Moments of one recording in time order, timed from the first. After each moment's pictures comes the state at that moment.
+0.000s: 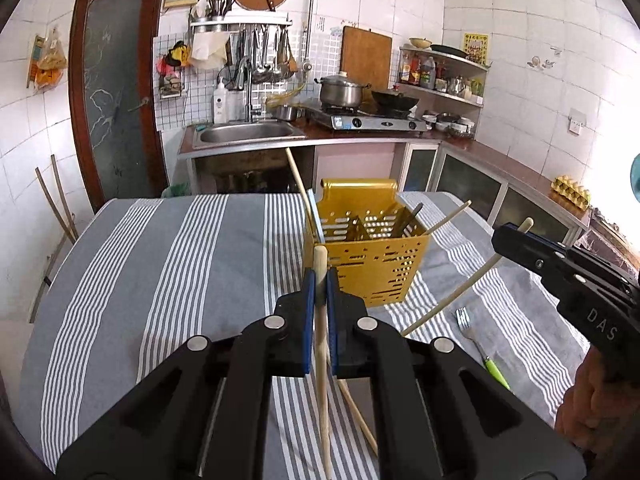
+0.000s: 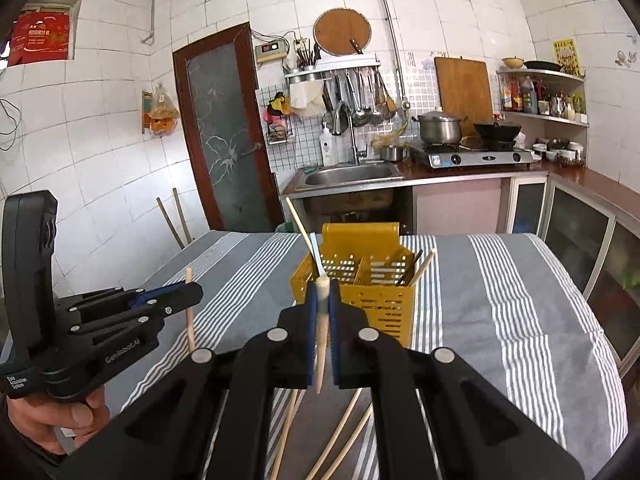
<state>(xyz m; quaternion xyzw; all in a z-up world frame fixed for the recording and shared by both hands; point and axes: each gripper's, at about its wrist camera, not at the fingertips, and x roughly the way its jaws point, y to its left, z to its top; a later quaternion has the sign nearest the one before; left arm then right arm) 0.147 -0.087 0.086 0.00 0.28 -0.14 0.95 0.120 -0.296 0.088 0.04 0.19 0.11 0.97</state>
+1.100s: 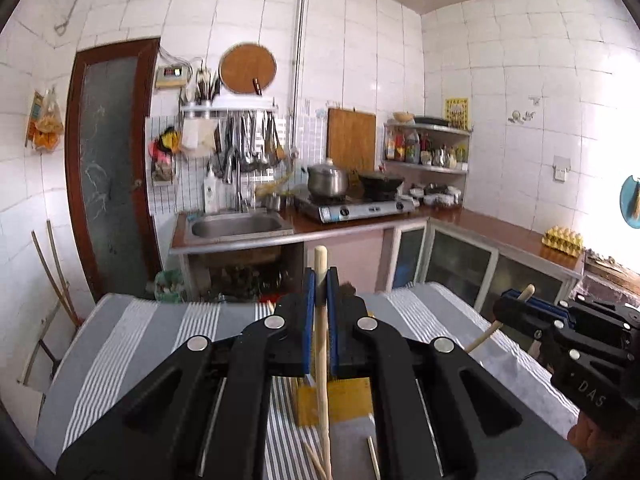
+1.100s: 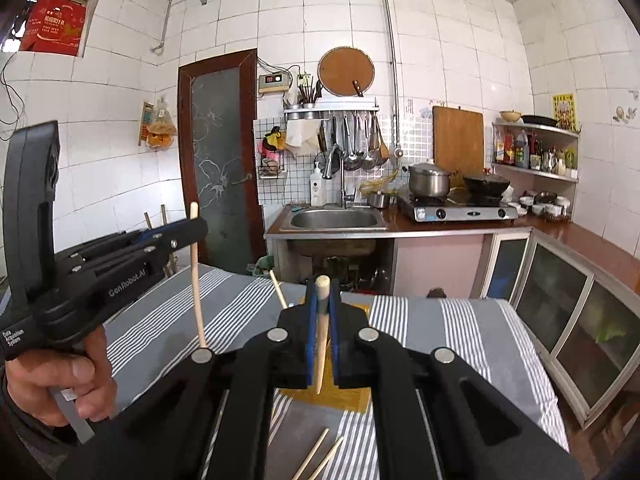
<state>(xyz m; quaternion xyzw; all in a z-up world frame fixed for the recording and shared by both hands) 0.174 -0.109 0.191 0.00 0.13 -0.16 0.98 0.121 -0.303 0.173 -0.01 0.13 0.09 0.99</state>
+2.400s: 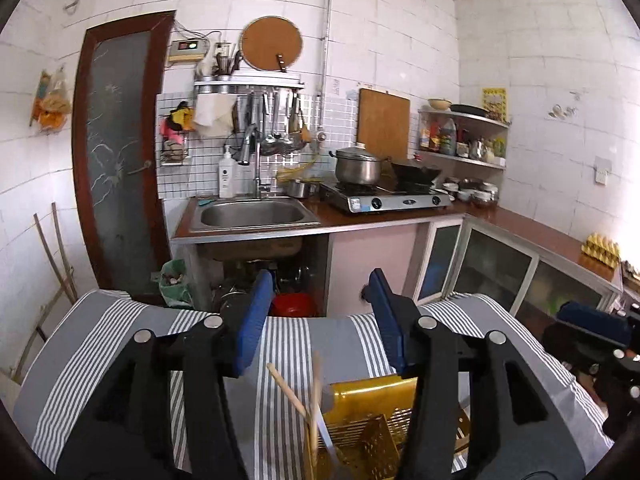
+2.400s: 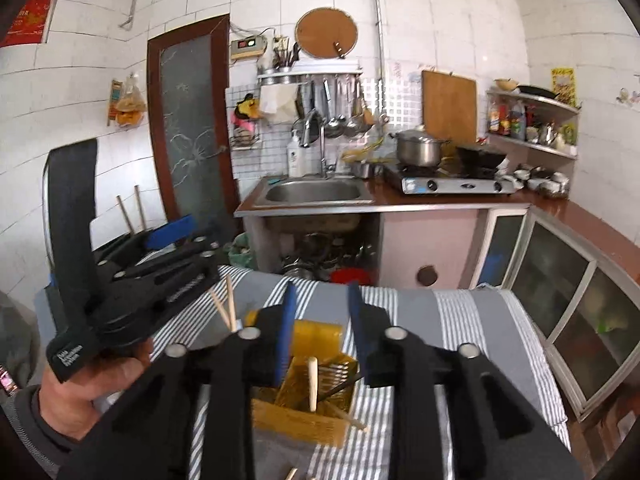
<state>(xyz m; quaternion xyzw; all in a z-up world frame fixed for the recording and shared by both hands) 0.323 -0.129 0.140 -0.01 0.16 -0.11 0.98 0.246 -0.319 0.155 0.00 0.19 0.05 0.98</state>
